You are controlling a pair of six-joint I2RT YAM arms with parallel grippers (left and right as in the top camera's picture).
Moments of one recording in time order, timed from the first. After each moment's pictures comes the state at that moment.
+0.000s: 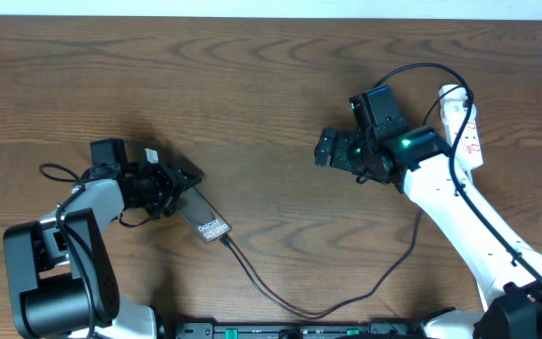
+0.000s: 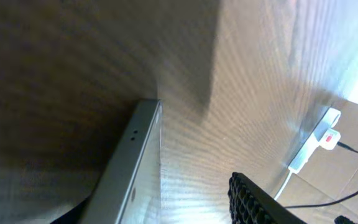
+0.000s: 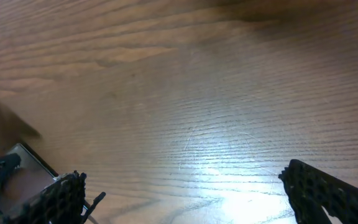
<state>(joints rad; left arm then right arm) 0.23 1.70 0.73 -0.35 0.75 -0.59 0.40 1.54 1.20 -0.78 -0.11 0.64</state>
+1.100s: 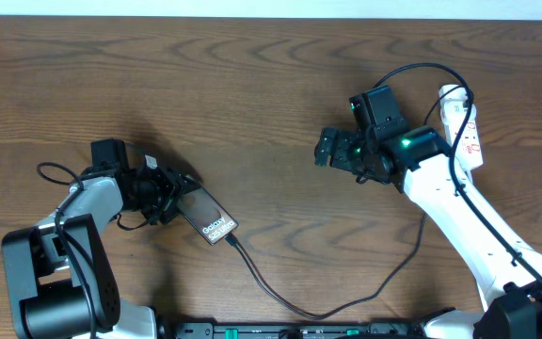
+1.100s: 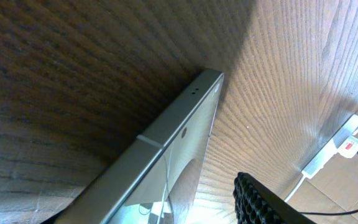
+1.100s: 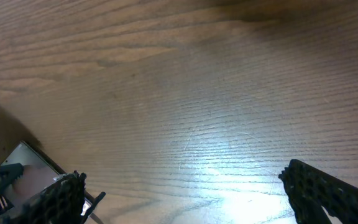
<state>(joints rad) 0.23 1.68 0.75 -0.50 0.67 -0.59 0.40 1.54 1.20 -0.78 -0.11 0.65</state>
